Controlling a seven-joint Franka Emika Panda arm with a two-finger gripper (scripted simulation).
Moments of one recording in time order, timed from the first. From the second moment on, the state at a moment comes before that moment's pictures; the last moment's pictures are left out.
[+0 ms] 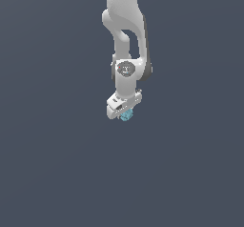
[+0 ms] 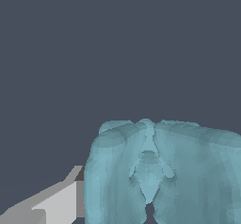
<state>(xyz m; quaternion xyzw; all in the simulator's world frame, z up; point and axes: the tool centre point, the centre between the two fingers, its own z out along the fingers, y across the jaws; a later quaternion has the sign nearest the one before) -0.084 0.015 0.052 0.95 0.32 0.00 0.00</state>
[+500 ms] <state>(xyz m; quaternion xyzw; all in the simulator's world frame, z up) -0.071 0.047 0.114 0.95 0.32 0.00 0.00</state>
